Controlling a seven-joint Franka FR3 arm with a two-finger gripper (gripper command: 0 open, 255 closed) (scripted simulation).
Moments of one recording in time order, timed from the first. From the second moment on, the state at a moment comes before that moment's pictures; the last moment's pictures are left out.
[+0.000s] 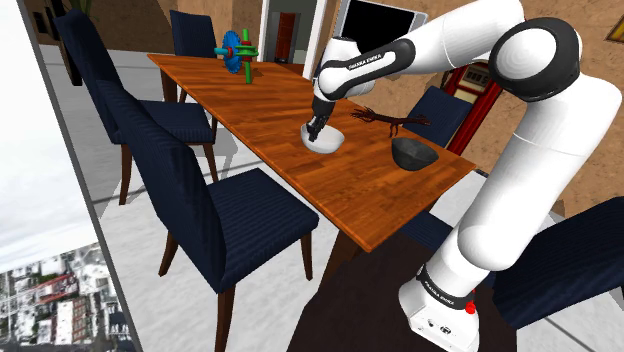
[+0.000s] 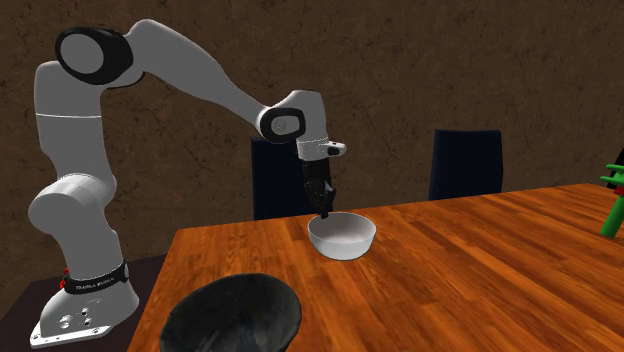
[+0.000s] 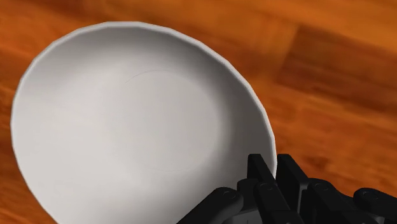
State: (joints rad) arm -0.10 0.10 -0.11 -2.07 -0.08 2.29 -0.30
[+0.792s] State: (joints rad) arm -0.10 0.06 -0.11 -2.00 -0.08 2.18 -0.30
